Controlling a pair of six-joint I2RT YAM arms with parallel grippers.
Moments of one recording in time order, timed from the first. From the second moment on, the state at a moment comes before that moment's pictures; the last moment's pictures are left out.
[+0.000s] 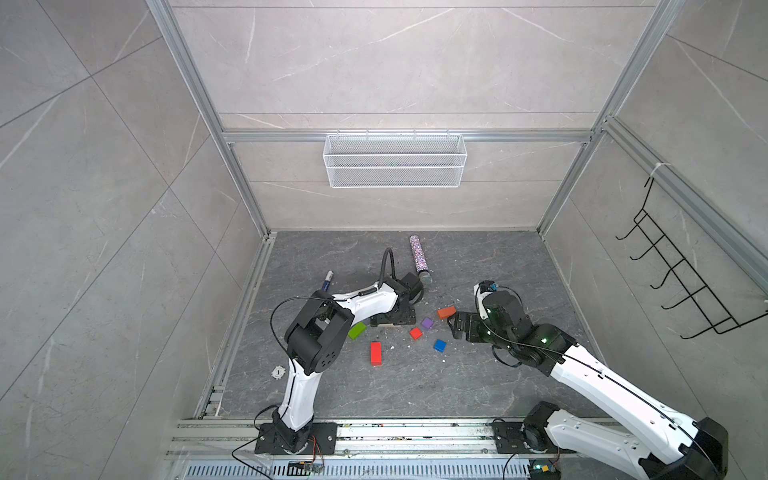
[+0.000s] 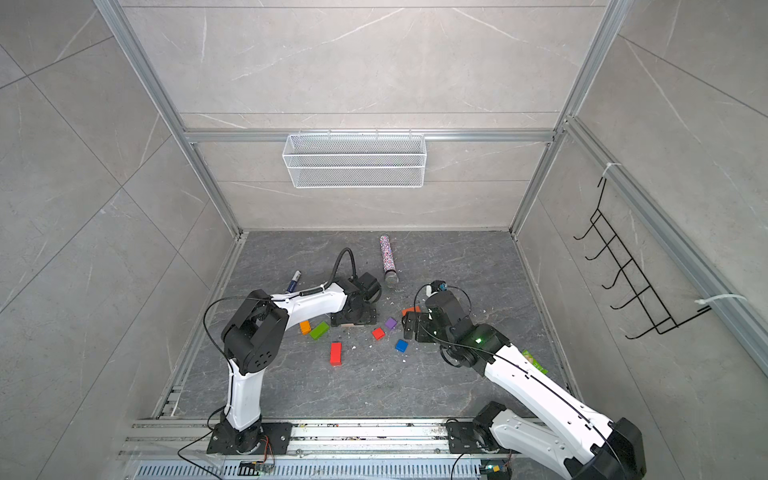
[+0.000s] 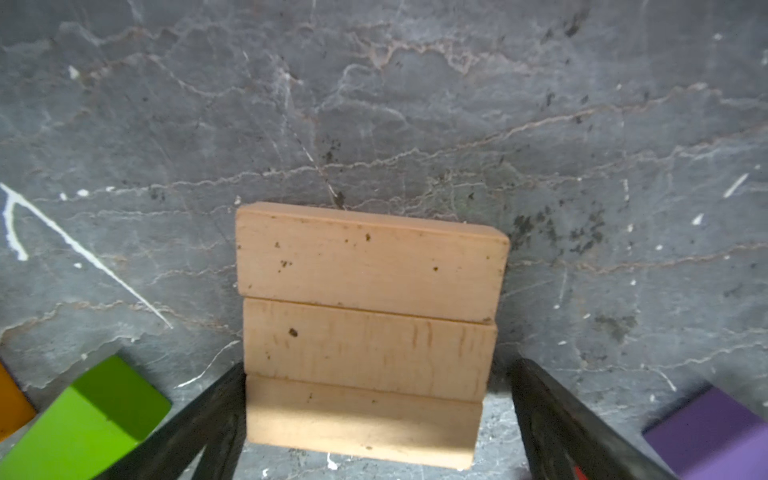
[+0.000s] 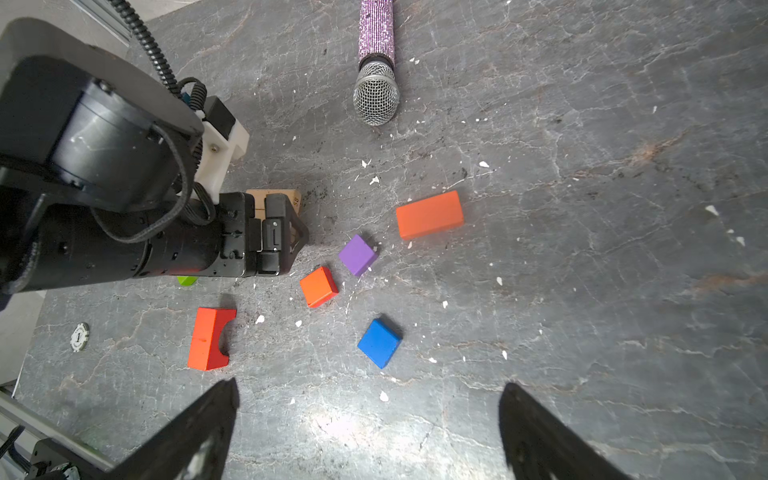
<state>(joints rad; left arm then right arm) -0.77 2.04 1.44 -0.79 -0.20 -0.78 0.65 0.99 0.82 -0.61 0.09 0.58</state>
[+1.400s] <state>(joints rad) -0.77 2.02 1.44 -0.83 -0.21 -0.74 0.65 1.01 0.83 -0.61 0.06 0.58</state>
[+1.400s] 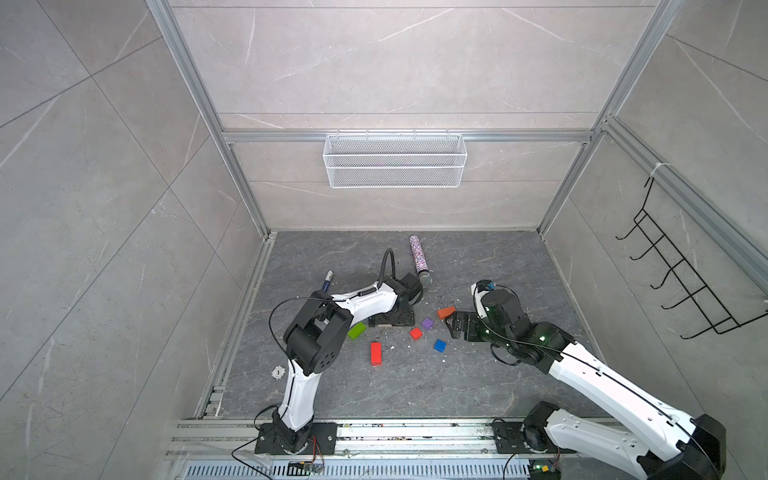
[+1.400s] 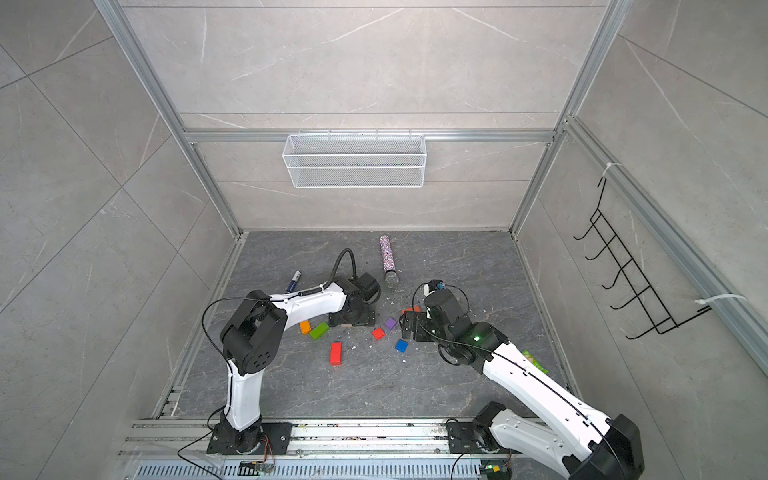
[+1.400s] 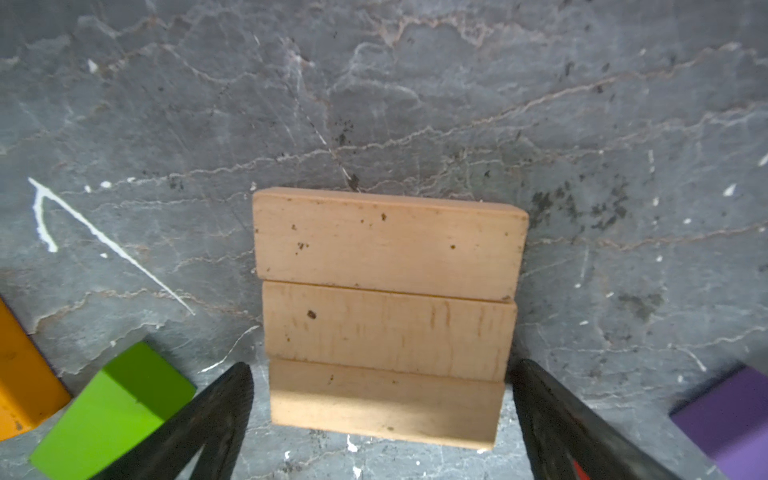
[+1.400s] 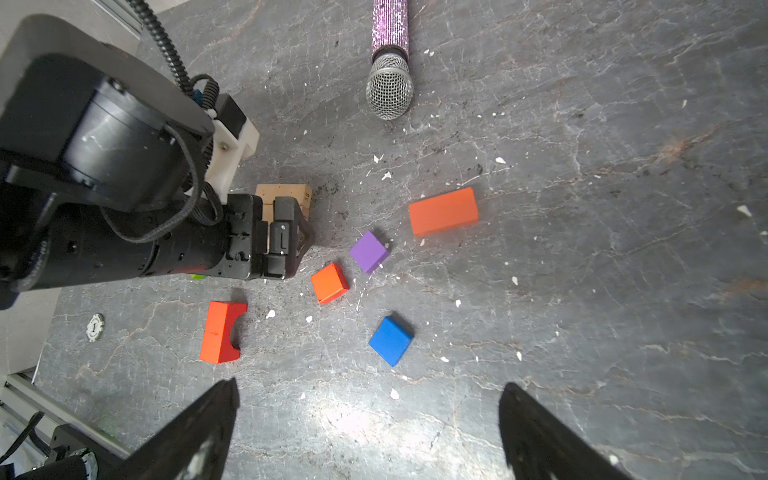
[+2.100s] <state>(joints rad) -0.75 1.74 1.36 -0.83 -0.19 -0.60 0.65 1.03 0.85 -0.62 0.05 0.57</state>
